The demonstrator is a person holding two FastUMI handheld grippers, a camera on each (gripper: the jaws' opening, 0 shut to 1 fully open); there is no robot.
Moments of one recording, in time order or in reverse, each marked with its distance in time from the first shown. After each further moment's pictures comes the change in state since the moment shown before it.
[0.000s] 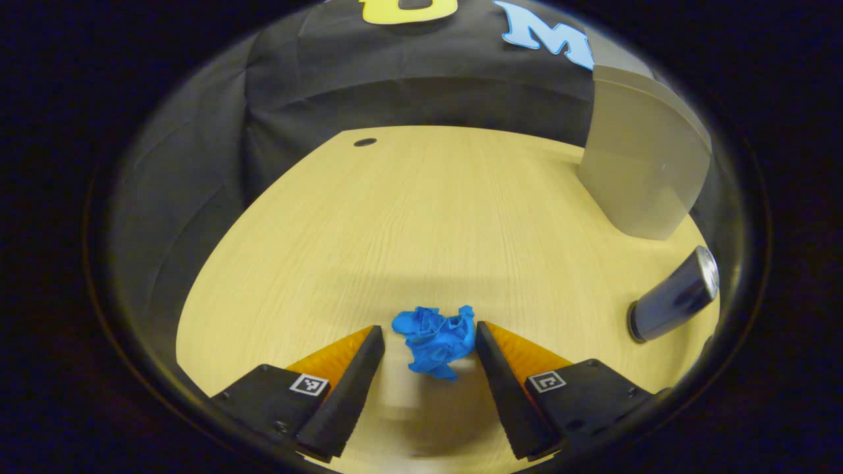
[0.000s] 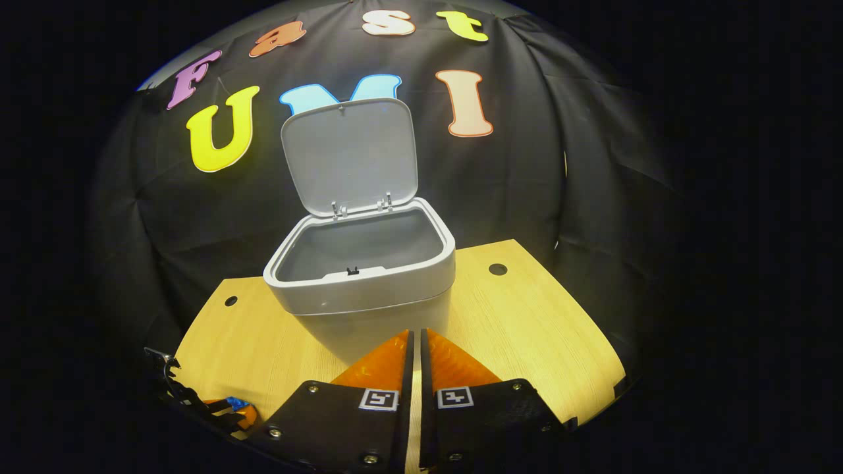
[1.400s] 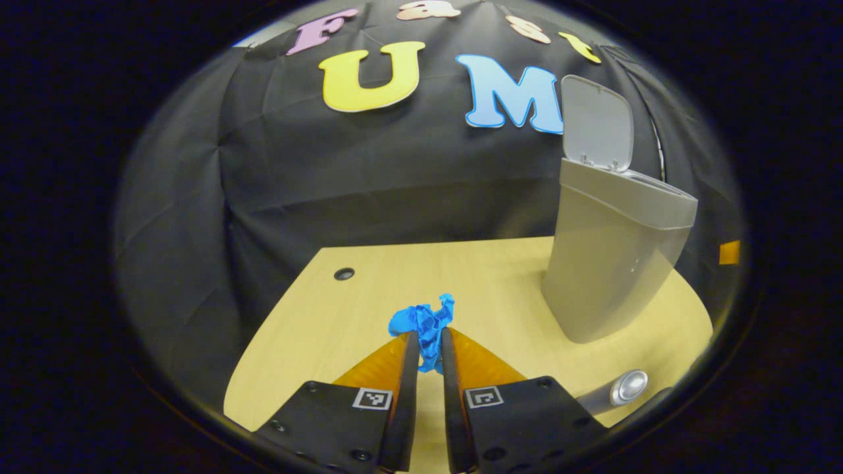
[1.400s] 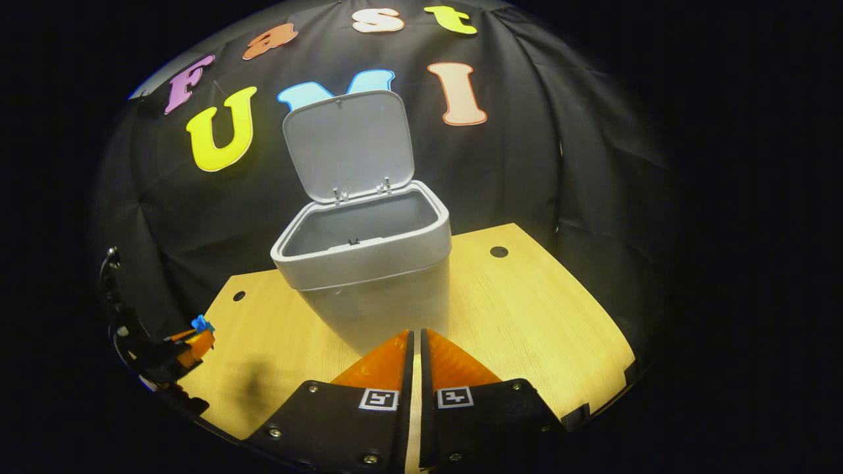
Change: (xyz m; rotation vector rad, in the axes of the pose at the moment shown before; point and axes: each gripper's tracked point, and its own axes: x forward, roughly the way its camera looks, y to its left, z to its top) left arm -0.061 -0.074 0.282 0.148 -0.397 -0.103; right arm -0.021 -0.009 -0.030 0.048 0.036 0.013
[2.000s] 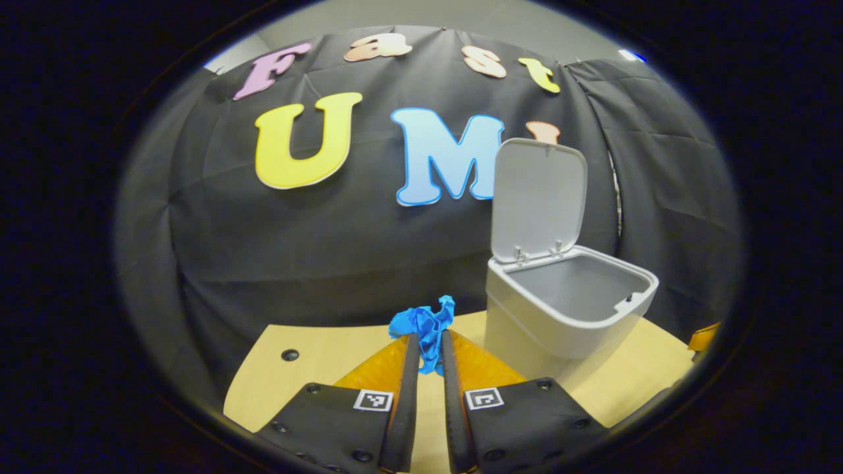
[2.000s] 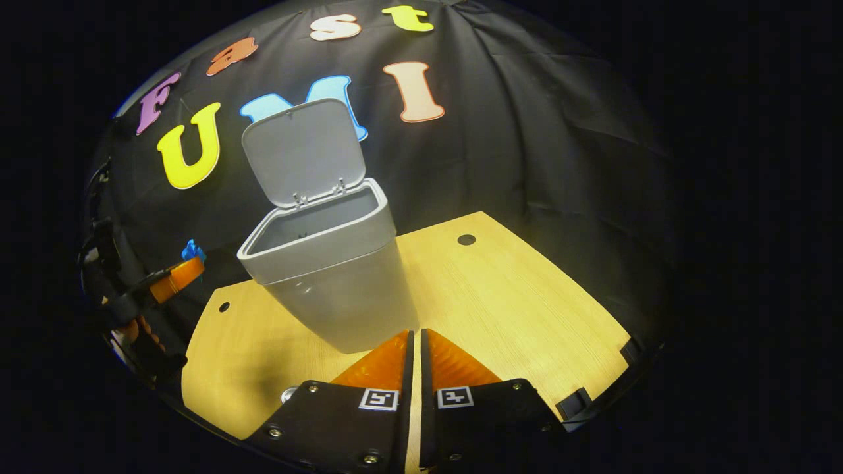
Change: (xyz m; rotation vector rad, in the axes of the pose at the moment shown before) left arm 0.014 -0.123 0.151 0.072 -0.232 -0.218; right arm -0.026 -0.046 -0.016 0.108 -0.004 -0.084
